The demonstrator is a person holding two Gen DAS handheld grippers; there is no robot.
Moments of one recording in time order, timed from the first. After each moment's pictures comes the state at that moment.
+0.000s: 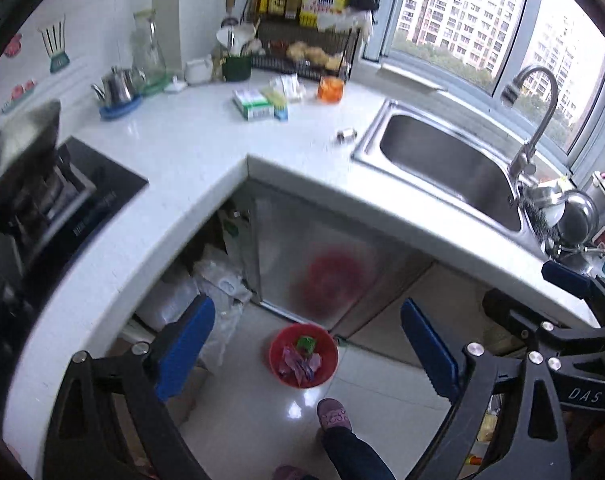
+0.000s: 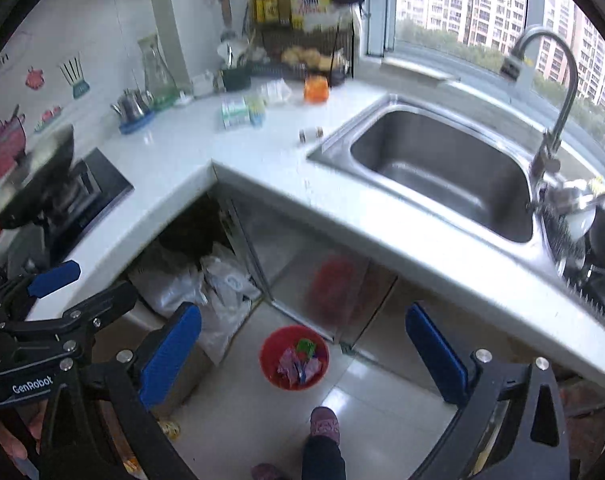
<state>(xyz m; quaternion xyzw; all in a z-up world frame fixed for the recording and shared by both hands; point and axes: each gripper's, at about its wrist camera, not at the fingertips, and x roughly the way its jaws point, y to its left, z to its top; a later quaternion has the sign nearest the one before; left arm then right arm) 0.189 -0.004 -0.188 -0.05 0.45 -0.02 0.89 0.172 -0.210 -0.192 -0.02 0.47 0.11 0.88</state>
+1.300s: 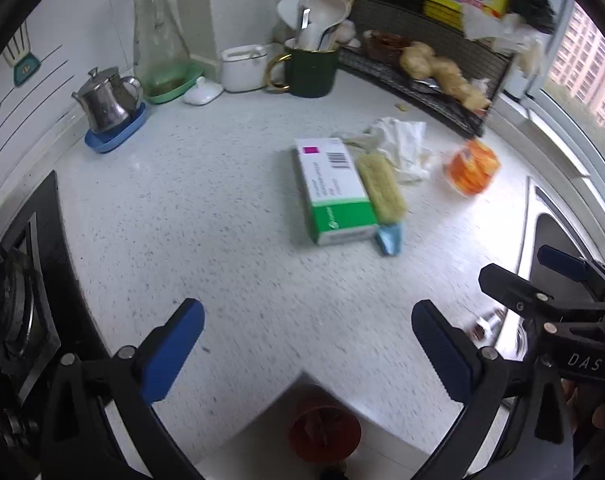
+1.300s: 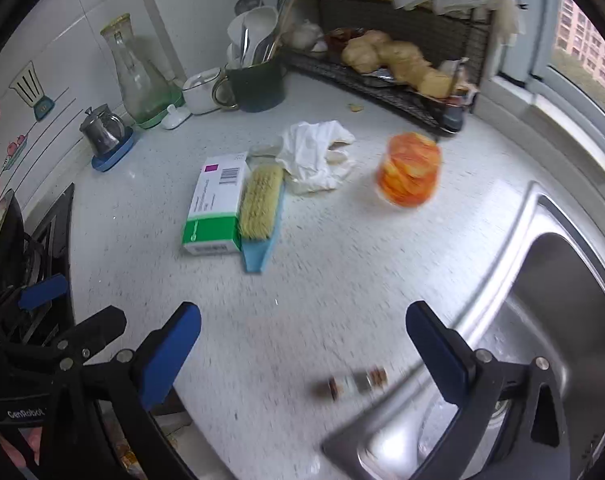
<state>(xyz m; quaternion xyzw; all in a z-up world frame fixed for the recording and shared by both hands) 0.527 0.078 -0.232 -0.10 0.51 0.12 0.85 0.552 -0.130 -0.251 -0.05 0.53 0.25 0.81</state>
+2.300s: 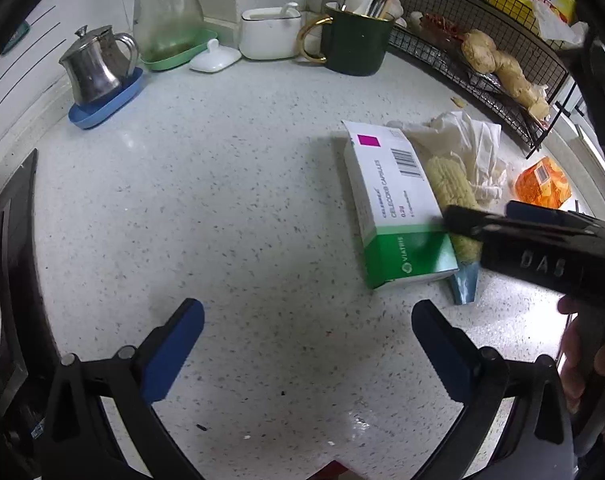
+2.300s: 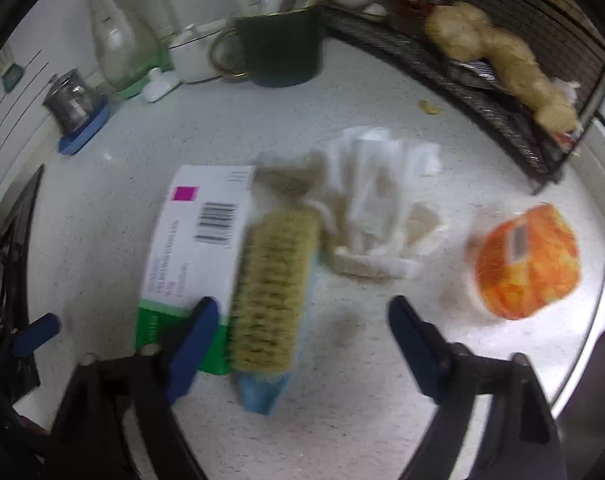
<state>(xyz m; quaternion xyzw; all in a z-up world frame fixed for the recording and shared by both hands) 0.579 0.120 -0.291 -0.12 0.52 0.14 0.83 0.641 -0.053 -0.310 -0.11 0.56 0.26 0.78</state>
